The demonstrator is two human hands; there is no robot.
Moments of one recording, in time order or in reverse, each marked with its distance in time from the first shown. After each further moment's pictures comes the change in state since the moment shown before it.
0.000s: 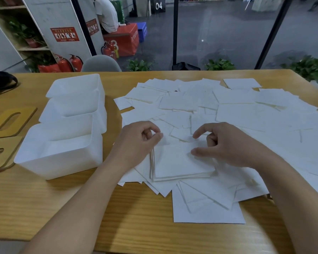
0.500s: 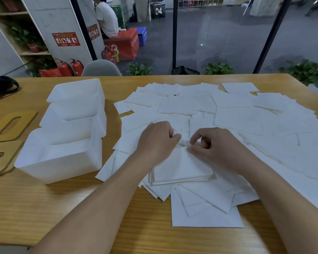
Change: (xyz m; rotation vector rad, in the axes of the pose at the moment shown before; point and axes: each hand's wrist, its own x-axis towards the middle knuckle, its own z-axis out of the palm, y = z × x) left_hand 0.033 0.044 0.048 0.304 -0.061 -0.095; right_hand 0.008 0.007 0.020 -0.090 0.141 -0.038
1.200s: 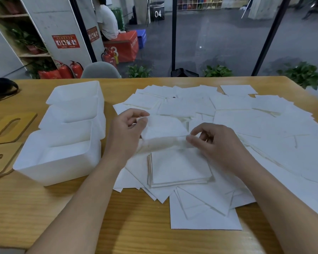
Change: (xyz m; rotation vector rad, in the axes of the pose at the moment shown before) left_hand -0.009 -0.053 -0.042 -0.753 0.289 -0.025; right_hand 0.002 -0.008 -0.002 0.104 0.170 0.019
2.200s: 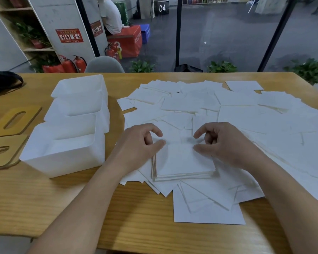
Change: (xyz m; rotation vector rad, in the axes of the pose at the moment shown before) left_hand -0.030 -0.009 -0.006 0.461 -0.301 0.087; right_hand -0.001 0.006 -0.007 0.000 -0.163 0.026
